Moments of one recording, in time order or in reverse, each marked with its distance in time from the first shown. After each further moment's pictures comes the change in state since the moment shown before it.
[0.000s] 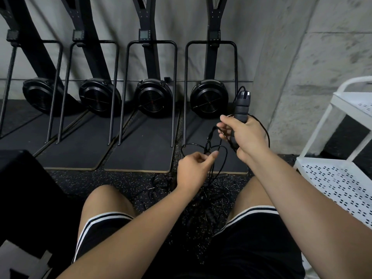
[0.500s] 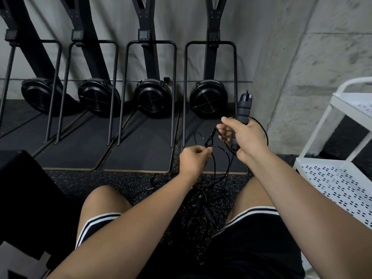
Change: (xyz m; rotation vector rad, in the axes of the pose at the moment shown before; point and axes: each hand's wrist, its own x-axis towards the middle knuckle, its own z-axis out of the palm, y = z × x) left_hand 0.037 0.004 0.010 -0.138 -0.054 -0.150; right_hand 0.004 0.004 -0.004 0.013 0.002 0.039
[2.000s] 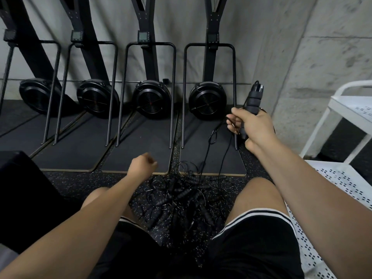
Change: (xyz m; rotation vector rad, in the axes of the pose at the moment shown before) left_hand 0.056 -0.086 -0.150 0.699 0.002 -0.100; right_hand 0.022 -0.027 -0.008 0.022 0.065 -0.035
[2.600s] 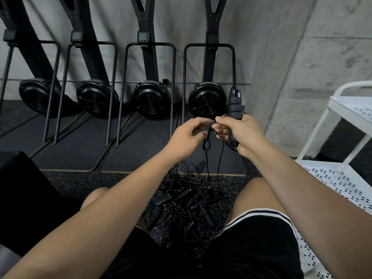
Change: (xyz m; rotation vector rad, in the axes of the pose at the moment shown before) left_hand -0.048 0.168 -0.023 -0.528 -0.078 0.695; right_hand -0.009 0.012 0.012 -0.190 -0.174 0.032
